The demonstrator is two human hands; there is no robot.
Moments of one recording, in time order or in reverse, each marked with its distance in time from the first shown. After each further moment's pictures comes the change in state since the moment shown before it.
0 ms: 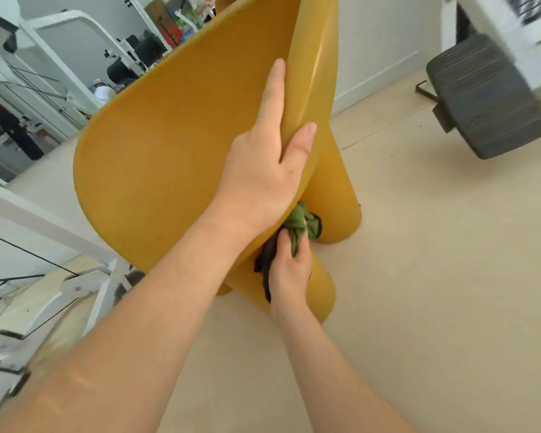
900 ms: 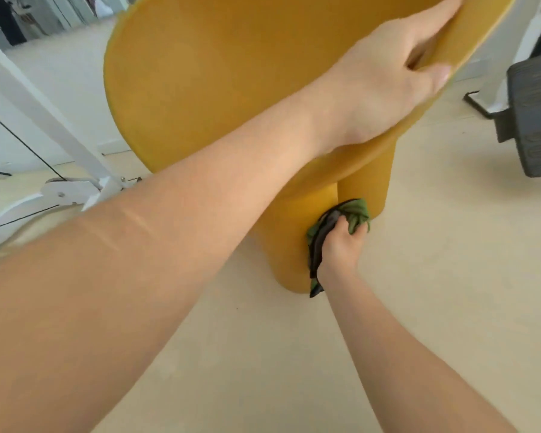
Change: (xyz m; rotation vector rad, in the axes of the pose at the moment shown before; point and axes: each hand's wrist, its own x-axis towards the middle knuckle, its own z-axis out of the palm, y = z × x) left_hand -0.047 -0.056 -0.045 -0.387 -0.141 0.031; right_hand 0.001 0.085 -0.006 -0.281 0.198 0.054
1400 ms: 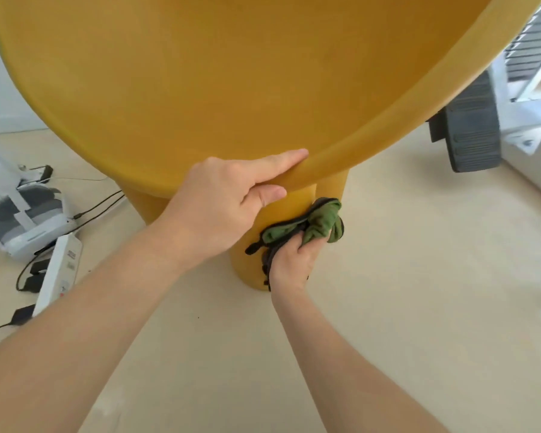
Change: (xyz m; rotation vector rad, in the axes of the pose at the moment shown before) left_hand -0.130 -0.117 -0.026 0.237 0.100 -0.041; right_hand -0.027 0.058 0.025 -0.193 0.076 -0.236
